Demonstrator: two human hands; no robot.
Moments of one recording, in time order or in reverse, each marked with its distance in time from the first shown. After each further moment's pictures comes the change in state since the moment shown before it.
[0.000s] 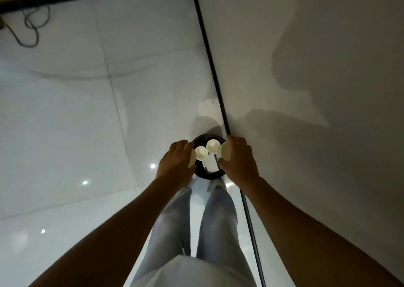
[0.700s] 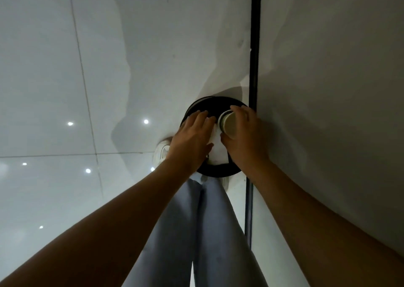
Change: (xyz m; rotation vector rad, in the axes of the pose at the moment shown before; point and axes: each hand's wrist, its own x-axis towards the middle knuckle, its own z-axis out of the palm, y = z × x) left_hand 0.128 -0.085 0.289 -0.007 0.001 -0.036; right_hand 0.186 0.137 0.227 -0.128 -0.024 -0.161
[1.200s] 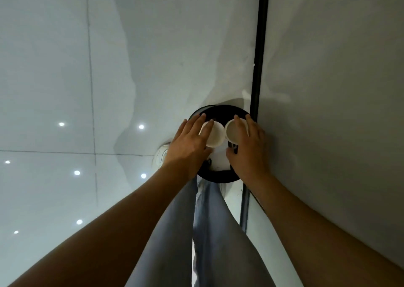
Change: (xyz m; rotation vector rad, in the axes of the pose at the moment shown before) left_hand -0.016 -0.014 -0.014 -0.074 -0.017 -0.054; right_hand -0.012 -0.005 0.001 -0.189 -0.081 -0.038
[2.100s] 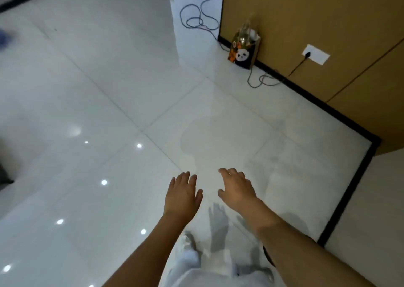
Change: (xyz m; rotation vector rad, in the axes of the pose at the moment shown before) left_hand -0.558 -0.176 -0.334 -0.233 0.474 -0.808; right_hand -0.346 -0.589 -0.142 -0.548 -0.216 -0.714
